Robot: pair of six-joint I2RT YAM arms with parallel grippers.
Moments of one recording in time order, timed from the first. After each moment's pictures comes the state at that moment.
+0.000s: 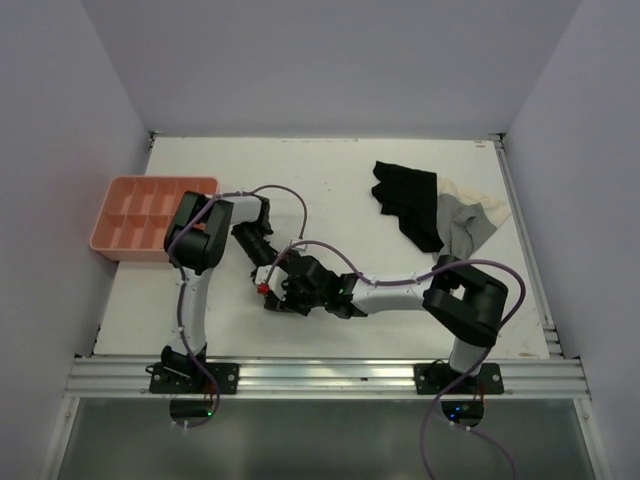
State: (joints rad) left arm -0.33 2.26 1.40 -1.48 0.88 1.23; right arm 1.14 1.79 0.94 0.14 -0.13 -0.25
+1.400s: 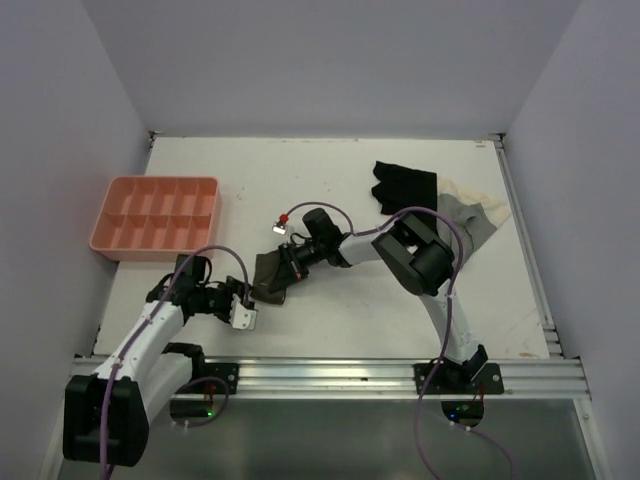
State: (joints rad) left arm -0.08 0.91 0.38 -0.62 0.83 1.67; right arm 0.77 2.27 1.27 0.29 -1.01 0.56
